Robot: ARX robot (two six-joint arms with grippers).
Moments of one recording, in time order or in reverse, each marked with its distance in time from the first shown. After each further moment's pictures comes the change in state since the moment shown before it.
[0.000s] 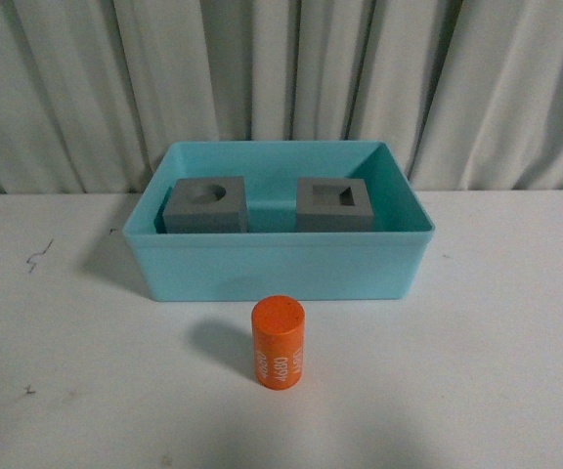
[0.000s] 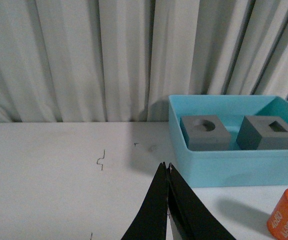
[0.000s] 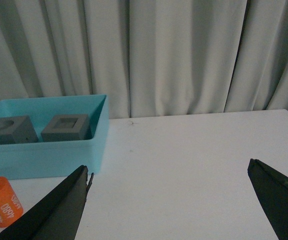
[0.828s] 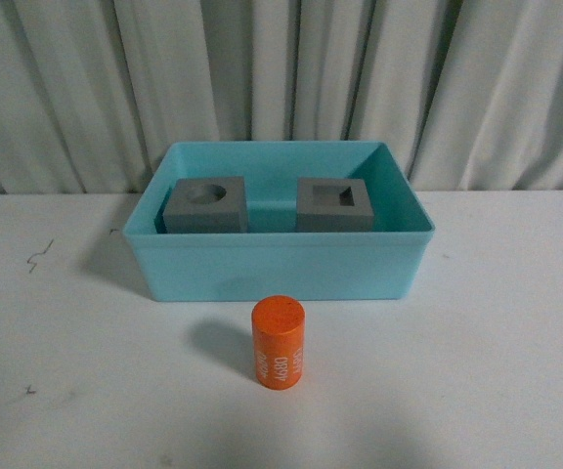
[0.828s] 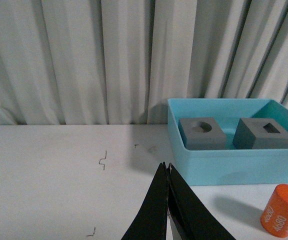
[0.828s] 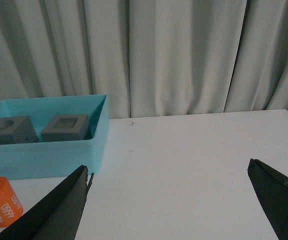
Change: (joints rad) left arm 0.000 -0.337 0.000 -0.322 0.000 0.002; right arm 0.000 0.000 0.000 0.000 0.000 0.000
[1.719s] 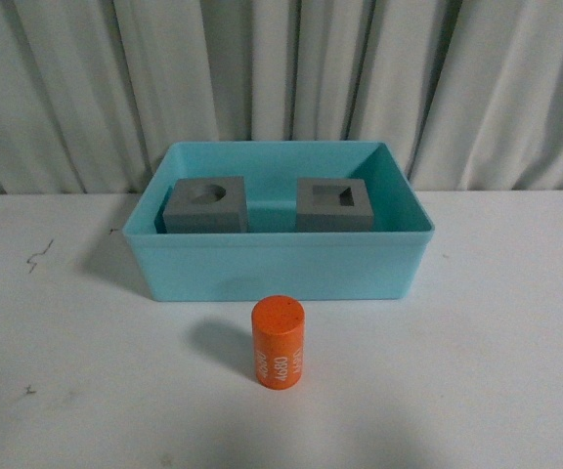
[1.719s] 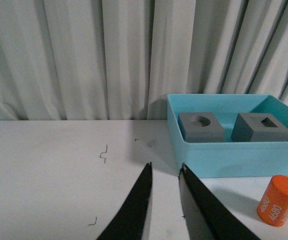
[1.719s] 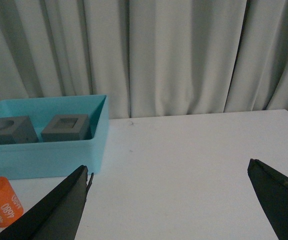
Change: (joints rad) left arm -0.001 -0.209 0.000 -0.221 0.000 0.000; right arm 0.000 0.000 0.000 0.000 0.000 0.000
